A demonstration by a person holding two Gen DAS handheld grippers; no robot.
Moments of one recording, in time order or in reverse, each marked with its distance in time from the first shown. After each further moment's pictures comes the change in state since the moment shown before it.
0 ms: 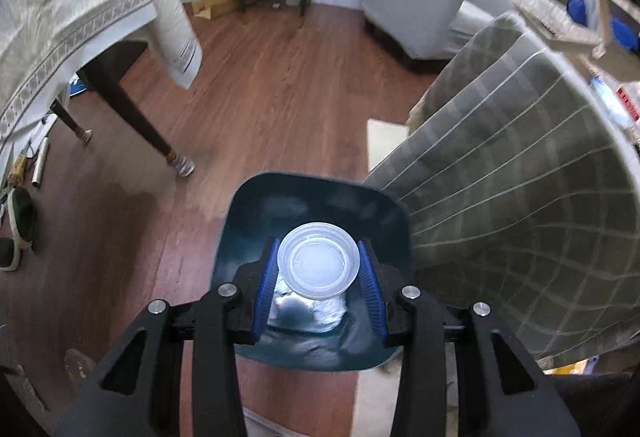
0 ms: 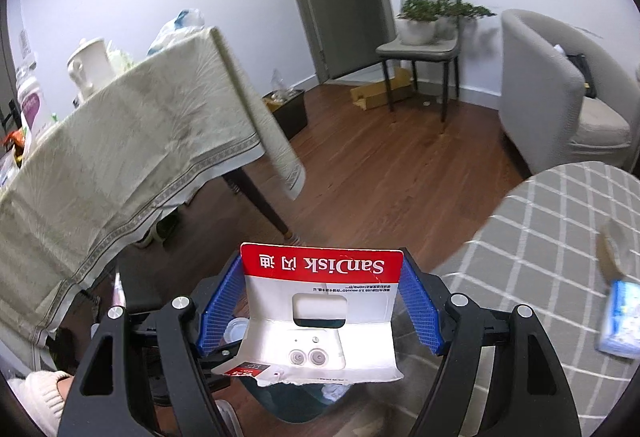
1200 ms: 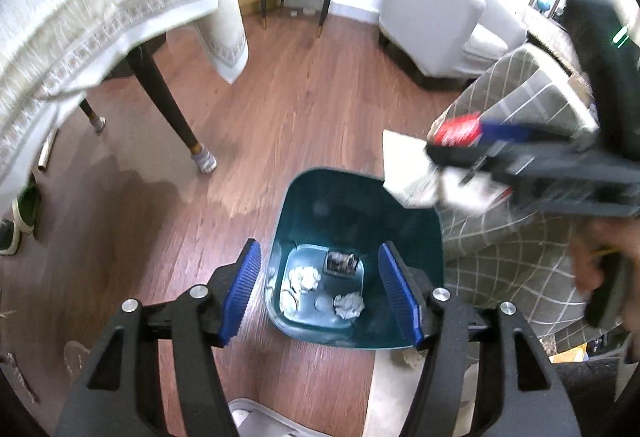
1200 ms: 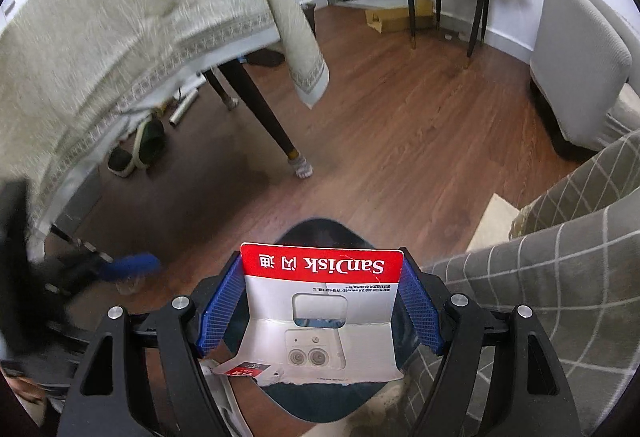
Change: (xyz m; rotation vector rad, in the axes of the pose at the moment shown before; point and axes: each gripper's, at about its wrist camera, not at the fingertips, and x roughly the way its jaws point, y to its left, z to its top) left arm -0.042 0.063 -0.014 -0.069 -0.069 -0.035; right arm 0.134 0.048 -0.047 -0.064 0.296 -0.058
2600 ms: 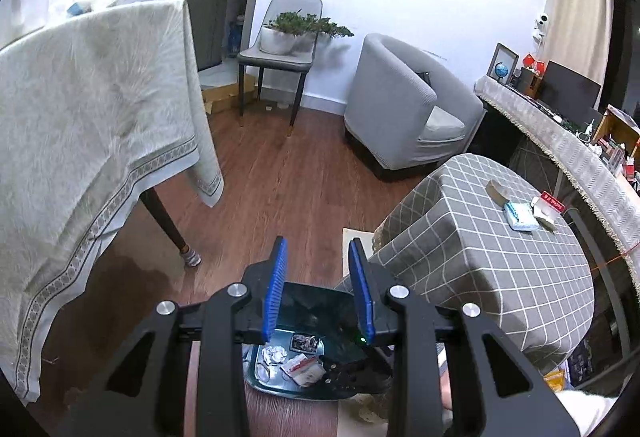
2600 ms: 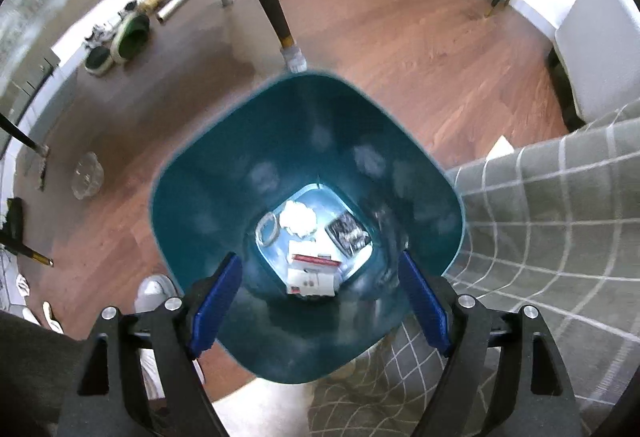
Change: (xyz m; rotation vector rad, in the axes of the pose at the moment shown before) left arm -0.135 -0.046 0.063 0.026 -0.296 -0.082; right arm 0.058 0.009 -0.070 -0.141 0.216 -0.062
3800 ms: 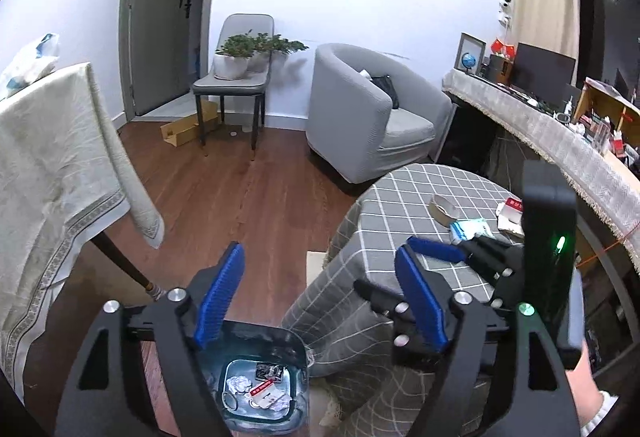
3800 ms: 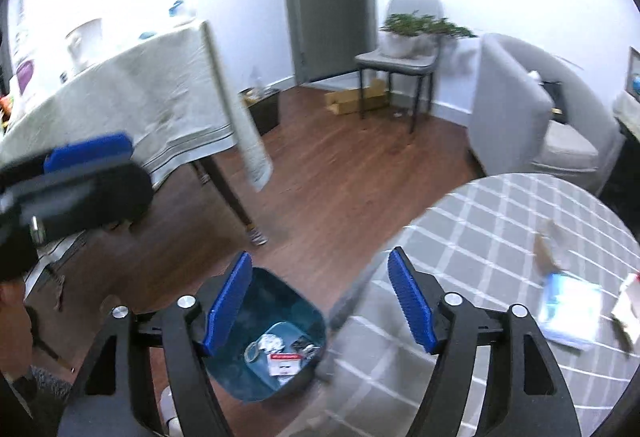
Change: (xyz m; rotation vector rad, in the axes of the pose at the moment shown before) left arm 0.035 -0.135 0.026 0.126 -0.047 -0.042; right arm -0.237 -0.108 -0.023 0.196 -0.539 -0.084
